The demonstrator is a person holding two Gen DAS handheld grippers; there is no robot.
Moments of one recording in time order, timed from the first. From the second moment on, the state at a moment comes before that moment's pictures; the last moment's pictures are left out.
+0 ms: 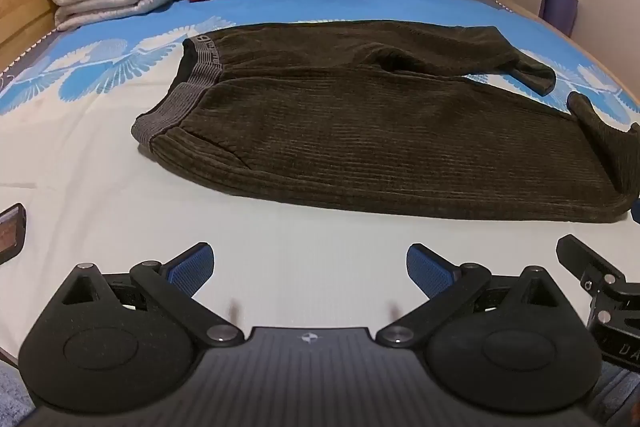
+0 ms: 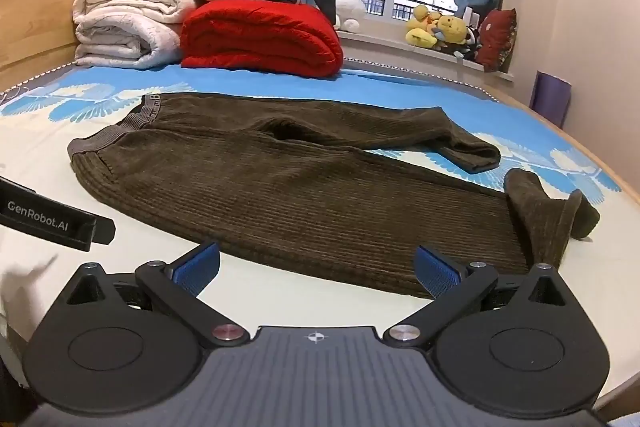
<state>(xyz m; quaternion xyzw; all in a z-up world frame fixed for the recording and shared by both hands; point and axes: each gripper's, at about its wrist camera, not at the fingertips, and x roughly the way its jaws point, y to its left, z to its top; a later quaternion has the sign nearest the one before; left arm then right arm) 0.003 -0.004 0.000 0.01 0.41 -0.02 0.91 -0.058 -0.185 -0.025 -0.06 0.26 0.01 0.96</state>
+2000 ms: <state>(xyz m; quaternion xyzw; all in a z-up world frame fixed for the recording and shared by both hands) 0.002 0.000 -0.006 0.01 0.41 -0.01 0.91 -0.059 -0.177 -0.026 -0.10 0.26 0.02 0.96</state>
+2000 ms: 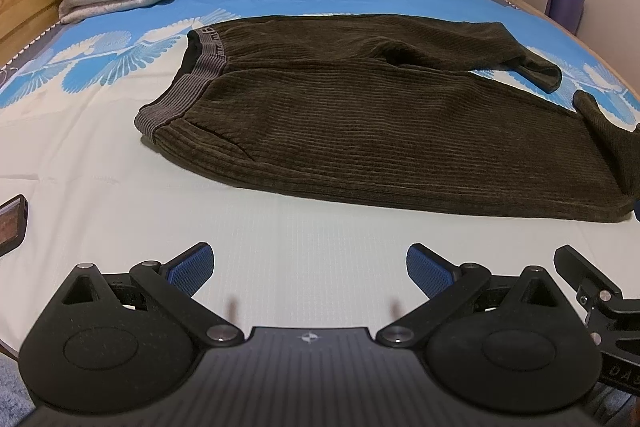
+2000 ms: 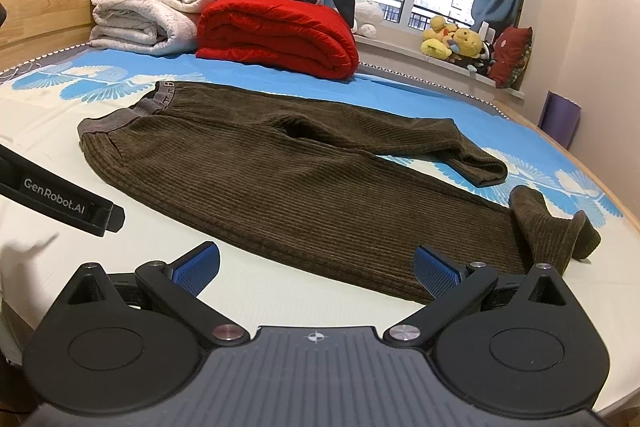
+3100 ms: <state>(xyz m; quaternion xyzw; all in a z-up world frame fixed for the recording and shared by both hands) 0.166 0.120 -0.037 -0.18 0.46 0.11 0.86 -0.024 -0.253 -0.034 0.08 0.33 -0.10 0.94</state>
